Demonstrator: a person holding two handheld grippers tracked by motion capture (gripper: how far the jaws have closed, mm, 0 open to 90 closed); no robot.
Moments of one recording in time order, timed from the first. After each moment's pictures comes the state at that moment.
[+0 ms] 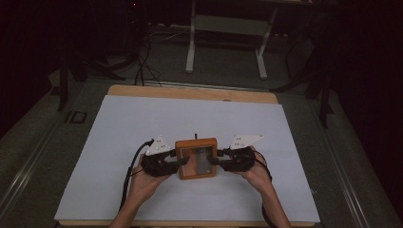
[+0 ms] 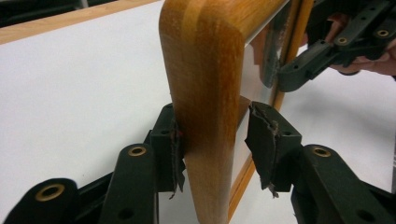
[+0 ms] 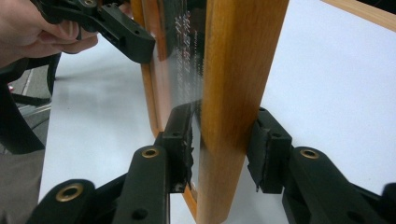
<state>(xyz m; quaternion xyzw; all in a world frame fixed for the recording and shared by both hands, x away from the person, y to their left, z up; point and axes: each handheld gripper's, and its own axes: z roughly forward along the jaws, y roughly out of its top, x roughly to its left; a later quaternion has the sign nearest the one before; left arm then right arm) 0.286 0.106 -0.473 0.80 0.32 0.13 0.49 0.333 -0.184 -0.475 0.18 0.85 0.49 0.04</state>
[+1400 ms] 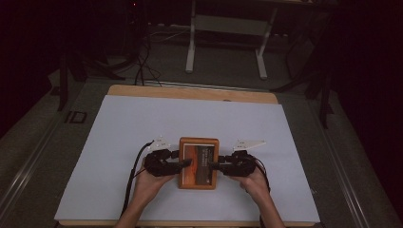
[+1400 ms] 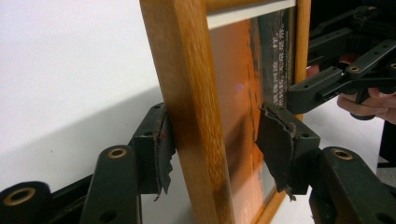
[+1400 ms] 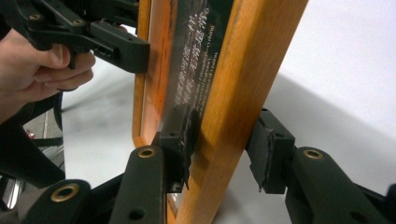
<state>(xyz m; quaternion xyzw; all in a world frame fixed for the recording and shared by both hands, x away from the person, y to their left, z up) 0.296 0.104 -0.492 0.77 0.39 0.06 0.50 0.325 -0.190 -0.496 0.29 0.82 0.50 -0.01</state>
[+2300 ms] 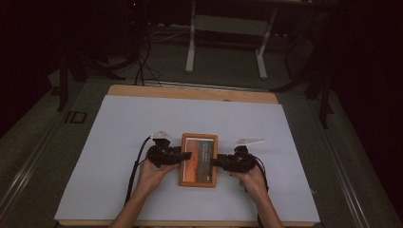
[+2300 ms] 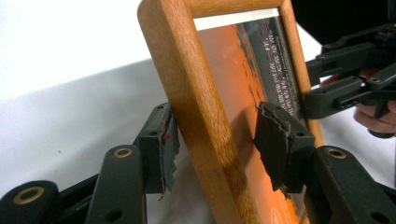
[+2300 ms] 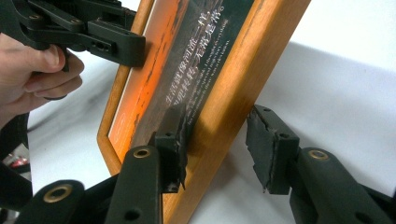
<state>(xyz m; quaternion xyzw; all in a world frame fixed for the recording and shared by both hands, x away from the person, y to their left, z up) 0.340 0.106 -0.514 0.76 0.43 0.02 0.48 0.343 -0.196 -0.516 0.38 0.80 0.47 -0.03</state>
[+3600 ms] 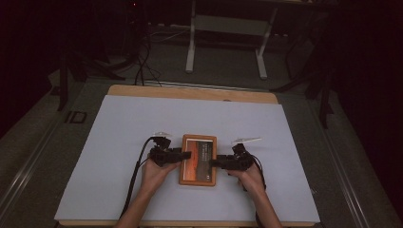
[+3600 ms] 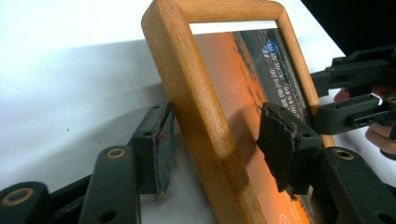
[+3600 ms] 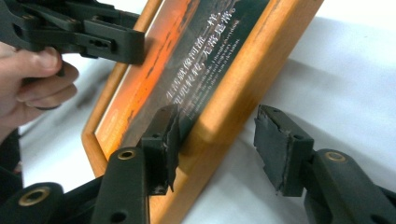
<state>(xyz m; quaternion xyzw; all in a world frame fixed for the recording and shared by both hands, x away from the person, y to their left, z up) 0.349 0.104 -0.531 0.74 0.49 -0.02 0.47 0.356 -0.194 -0.530 0.41 0.80 0.44 -0.06</state>
